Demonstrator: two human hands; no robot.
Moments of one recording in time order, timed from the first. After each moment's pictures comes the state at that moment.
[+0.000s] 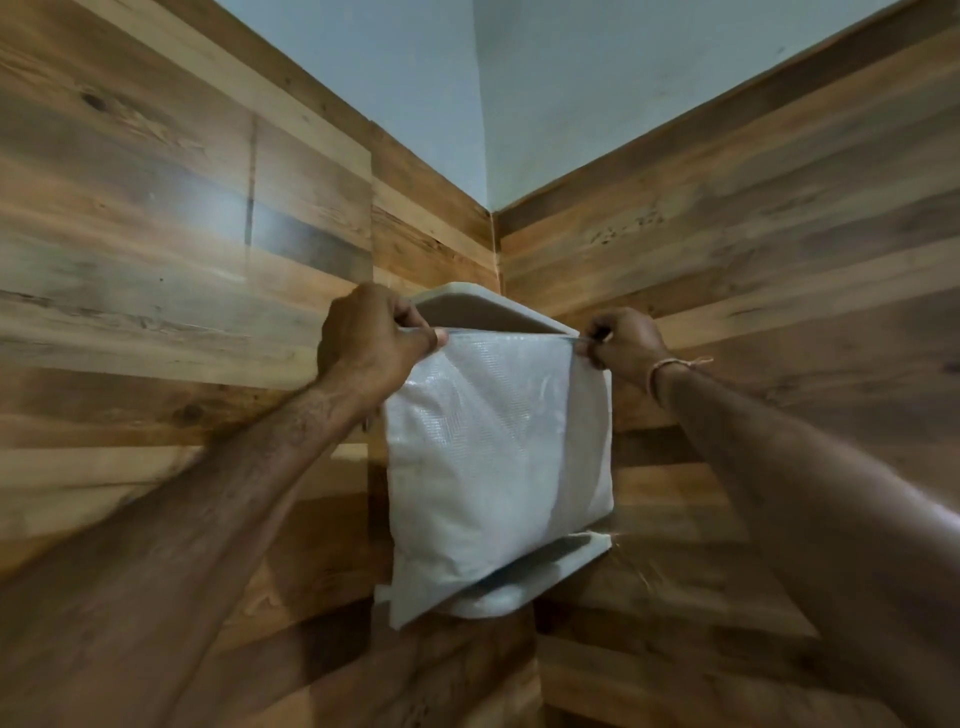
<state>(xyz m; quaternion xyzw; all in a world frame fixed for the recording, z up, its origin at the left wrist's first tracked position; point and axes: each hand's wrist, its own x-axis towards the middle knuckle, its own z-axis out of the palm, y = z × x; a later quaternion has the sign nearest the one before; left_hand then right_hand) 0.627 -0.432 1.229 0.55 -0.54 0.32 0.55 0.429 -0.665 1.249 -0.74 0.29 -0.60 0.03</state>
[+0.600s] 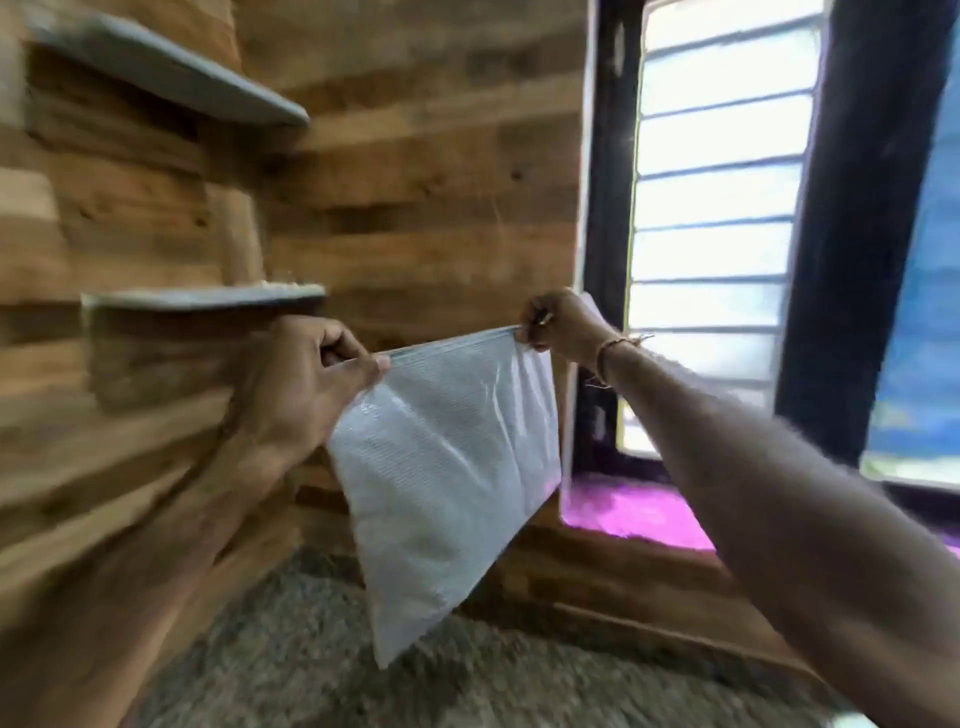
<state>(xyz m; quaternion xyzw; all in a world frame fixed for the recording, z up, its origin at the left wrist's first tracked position) 0.314 -0.320 0.986 0.55 -0.63 0.10 0.54 0.073 -0.520 1.018 -0.79 0.45 -0.41 0.01</state>
